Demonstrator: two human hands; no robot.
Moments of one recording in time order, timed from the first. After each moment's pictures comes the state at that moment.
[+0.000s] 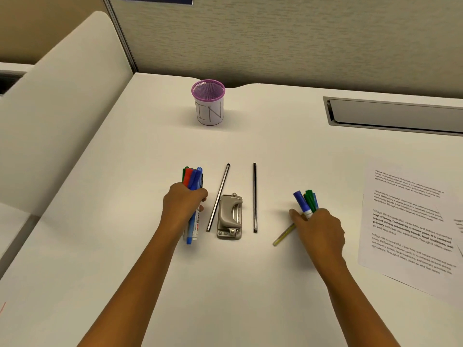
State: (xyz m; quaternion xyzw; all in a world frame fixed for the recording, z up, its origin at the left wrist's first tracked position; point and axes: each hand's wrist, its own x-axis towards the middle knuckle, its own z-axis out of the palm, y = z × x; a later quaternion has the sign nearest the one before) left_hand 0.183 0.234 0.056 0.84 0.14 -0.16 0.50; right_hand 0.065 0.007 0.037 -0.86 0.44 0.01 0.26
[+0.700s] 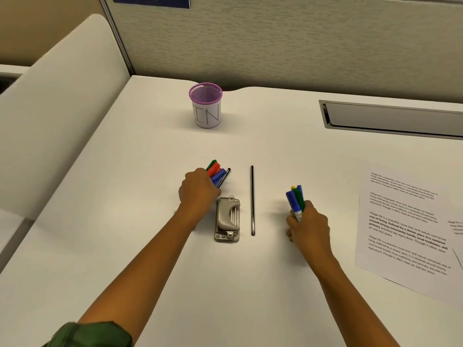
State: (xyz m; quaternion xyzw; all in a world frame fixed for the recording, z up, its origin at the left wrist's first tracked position) left_hand 0.217 0.190 0.048 0.96 0.03 -0.14 0.23; right_hand 0.072 0.013 0.040 -0.86 0.34 -0.01 0.39
